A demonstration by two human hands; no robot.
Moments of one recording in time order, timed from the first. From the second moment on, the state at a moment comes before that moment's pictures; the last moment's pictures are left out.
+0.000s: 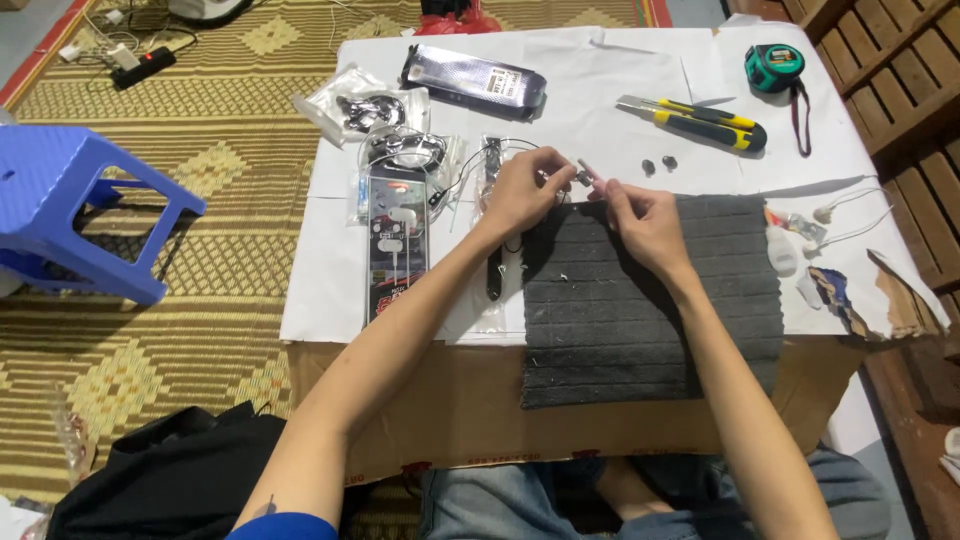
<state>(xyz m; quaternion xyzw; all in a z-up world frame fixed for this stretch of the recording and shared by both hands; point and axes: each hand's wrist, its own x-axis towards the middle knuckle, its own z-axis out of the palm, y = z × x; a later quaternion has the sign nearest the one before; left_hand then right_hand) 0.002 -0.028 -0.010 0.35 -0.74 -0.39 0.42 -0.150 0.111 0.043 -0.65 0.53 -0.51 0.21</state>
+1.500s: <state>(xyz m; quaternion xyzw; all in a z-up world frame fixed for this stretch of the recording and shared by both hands) 0.002 -0.012 0.010 0.33 -0.72 -0.45 0.42 -0.153 0.107 0.033 -0.61 0.53 -0.55 0.22</state>
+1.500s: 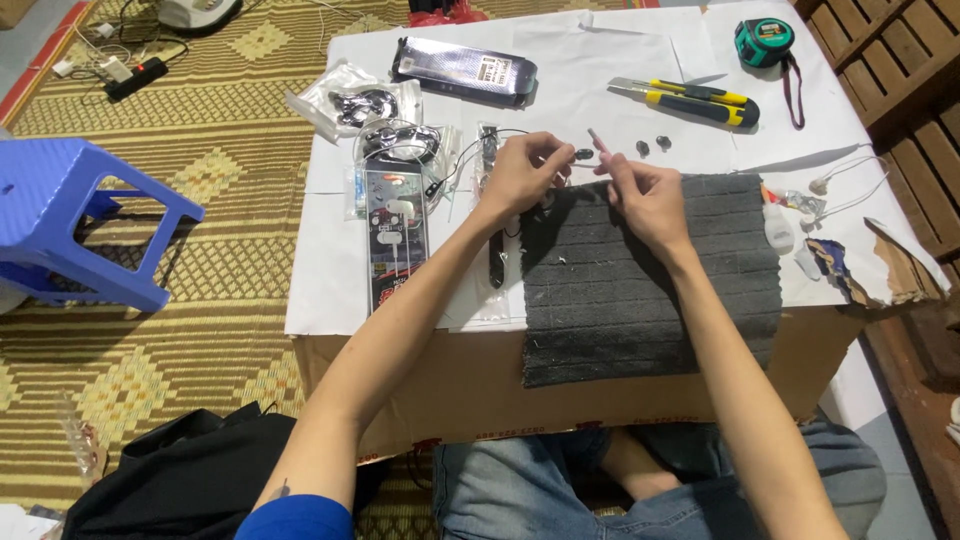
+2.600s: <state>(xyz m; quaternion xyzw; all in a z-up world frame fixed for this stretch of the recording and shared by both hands) 0.001 -0.019 0.002 0.34 -0.74 -0.44 0.38 -0.158 0.109 0.032 -0.61 0.52 -0.56 0.22</state>
